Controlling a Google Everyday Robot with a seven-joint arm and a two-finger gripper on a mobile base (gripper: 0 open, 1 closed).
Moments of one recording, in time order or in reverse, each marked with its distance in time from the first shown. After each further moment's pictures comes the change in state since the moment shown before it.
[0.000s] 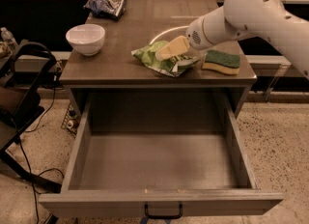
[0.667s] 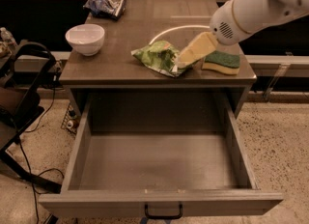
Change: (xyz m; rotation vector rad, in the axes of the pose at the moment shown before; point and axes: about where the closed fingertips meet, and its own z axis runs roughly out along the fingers) arm 0.015 0.041 -0.120 0.003 0.132 -0.158
